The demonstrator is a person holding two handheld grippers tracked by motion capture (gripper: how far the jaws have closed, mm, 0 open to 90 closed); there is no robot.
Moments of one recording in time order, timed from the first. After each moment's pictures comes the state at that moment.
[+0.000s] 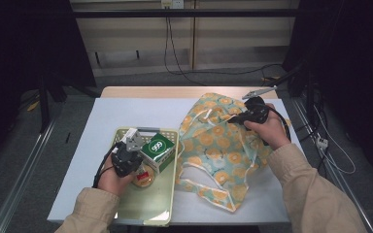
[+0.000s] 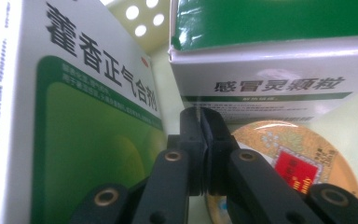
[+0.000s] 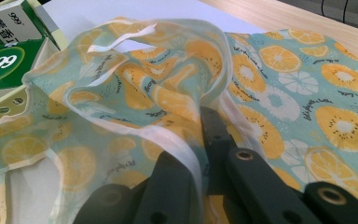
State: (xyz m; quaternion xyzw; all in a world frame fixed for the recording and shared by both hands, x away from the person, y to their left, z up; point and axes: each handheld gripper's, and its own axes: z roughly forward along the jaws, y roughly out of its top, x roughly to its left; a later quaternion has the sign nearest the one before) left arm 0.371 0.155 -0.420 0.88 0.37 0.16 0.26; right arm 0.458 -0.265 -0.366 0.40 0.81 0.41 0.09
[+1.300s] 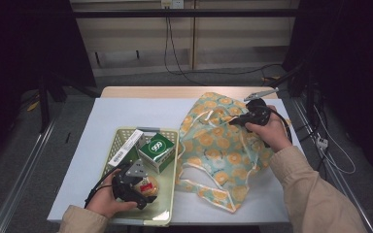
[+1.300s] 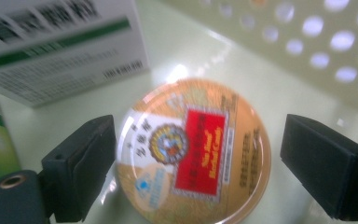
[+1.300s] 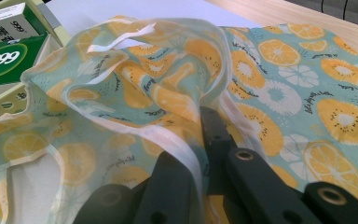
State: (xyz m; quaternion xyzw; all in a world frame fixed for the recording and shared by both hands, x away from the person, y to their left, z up) left arm 0.321 0.150 -0.436 0.92 0.22 0.04 0.31; right arm 0.452 -0.268 -0.368 0.40 0.81 0.41 0.09
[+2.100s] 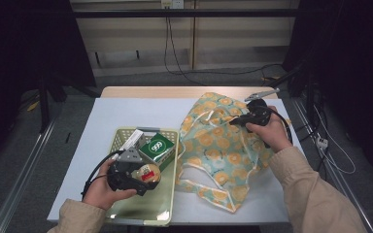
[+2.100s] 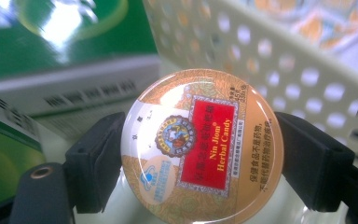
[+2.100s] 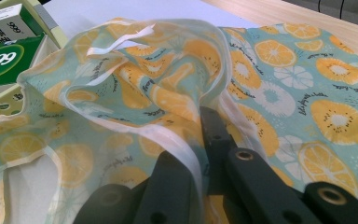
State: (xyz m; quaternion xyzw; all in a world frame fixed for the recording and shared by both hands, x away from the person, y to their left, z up) left arm 0.336 0.155 -0.389 0.89 0.28 0.03 0.37; right arm 0.451 -0.269 -0.369 0.41 0.81 0.41 0.09
